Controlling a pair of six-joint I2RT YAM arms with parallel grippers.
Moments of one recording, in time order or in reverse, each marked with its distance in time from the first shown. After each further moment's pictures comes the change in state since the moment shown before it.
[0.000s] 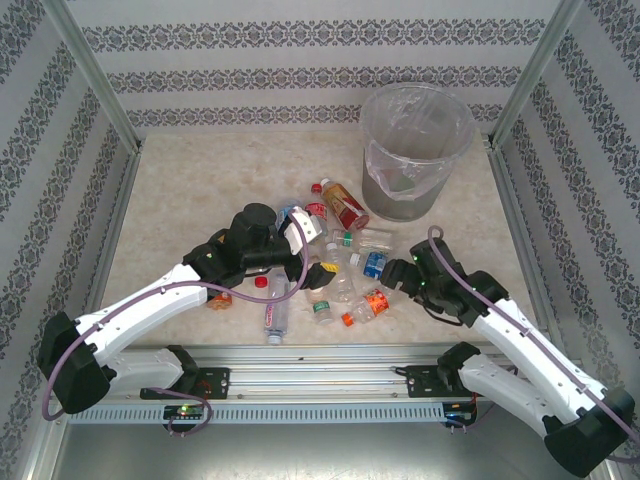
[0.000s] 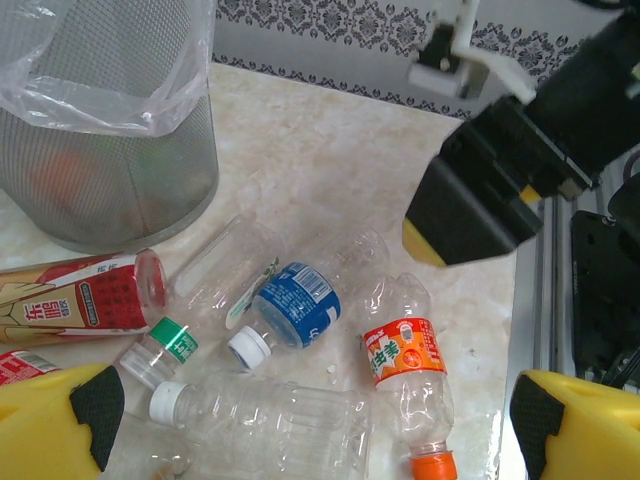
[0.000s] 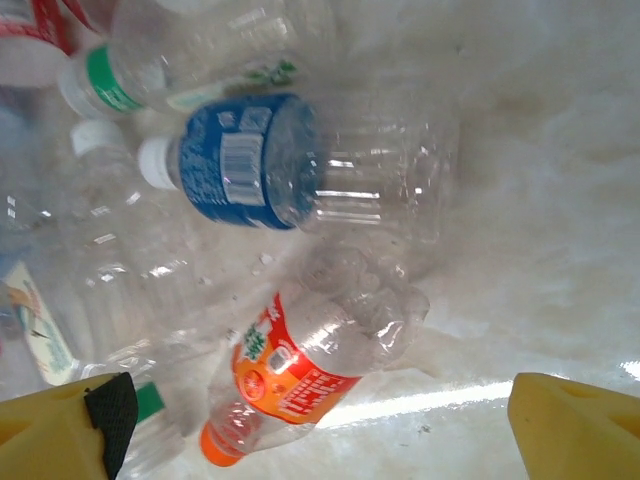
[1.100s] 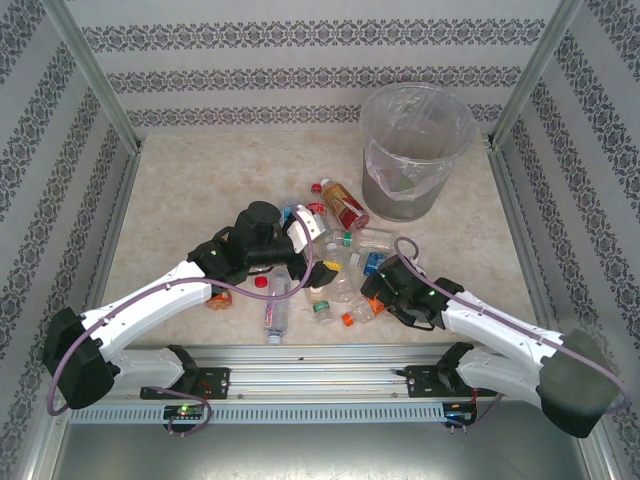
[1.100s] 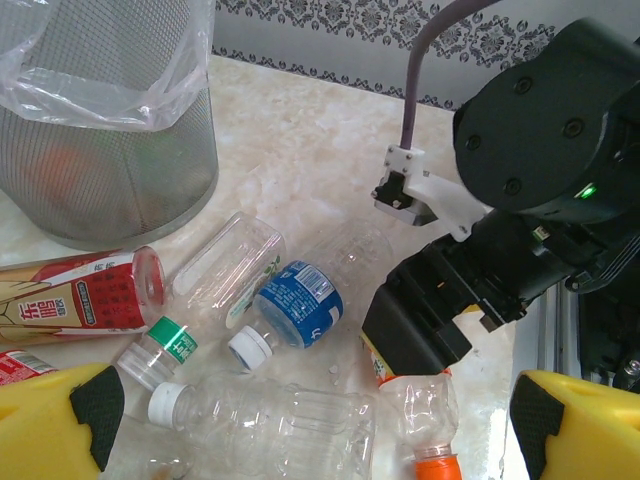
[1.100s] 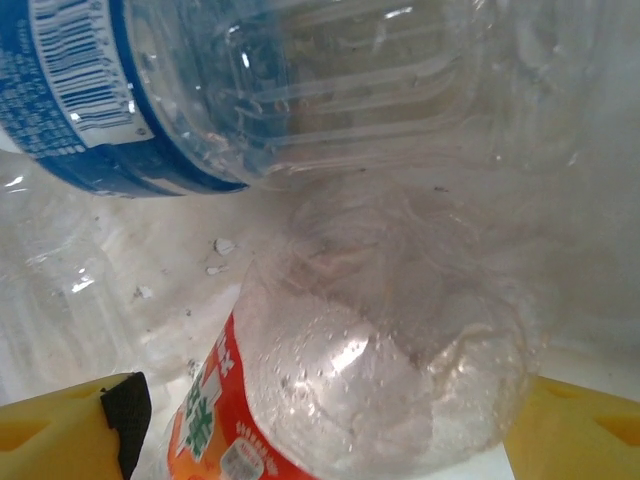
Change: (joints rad) left arm 0.000 0.033 0.017 0.000 0.001 0.000; right arm 0.148 0.233 -0.195 0.352 0.021 0.260
